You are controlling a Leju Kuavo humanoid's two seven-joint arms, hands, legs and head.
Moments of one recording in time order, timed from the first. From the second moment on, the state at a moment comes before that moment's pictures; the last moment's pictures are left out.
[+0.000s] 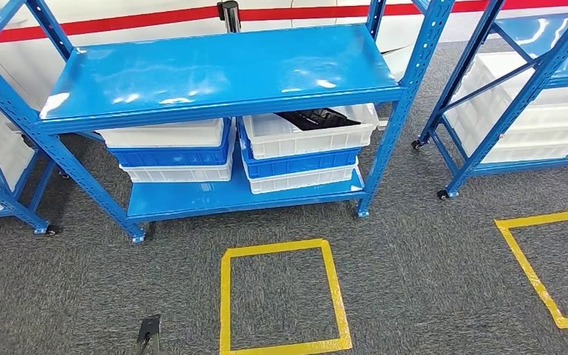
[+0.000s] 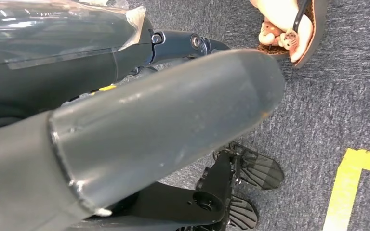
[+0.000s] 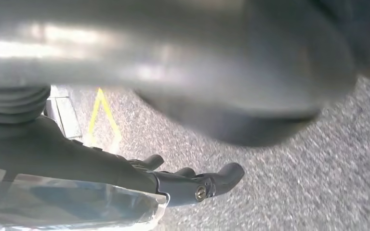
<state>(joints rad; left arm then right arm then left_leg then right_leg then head) -0.38 -0.23 0.68 -0.20 -0.54 0.49 0.32 -0.07 0.15 0.32 -0.18 0.78 -0.33 0.36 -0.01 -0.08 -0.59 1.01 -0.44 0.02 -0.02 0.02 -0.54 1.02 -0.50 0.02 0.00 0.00</state>
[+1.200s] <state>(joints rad) -0.03 -0.08 0.27 -0.32 -0.19 0.17 0.10 0.07 0.06 0.13 -0.30 0.27 -0.13 0.12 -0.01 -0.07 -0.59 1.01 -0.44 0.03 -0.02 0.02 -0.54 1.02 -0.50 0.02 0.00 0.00</state>
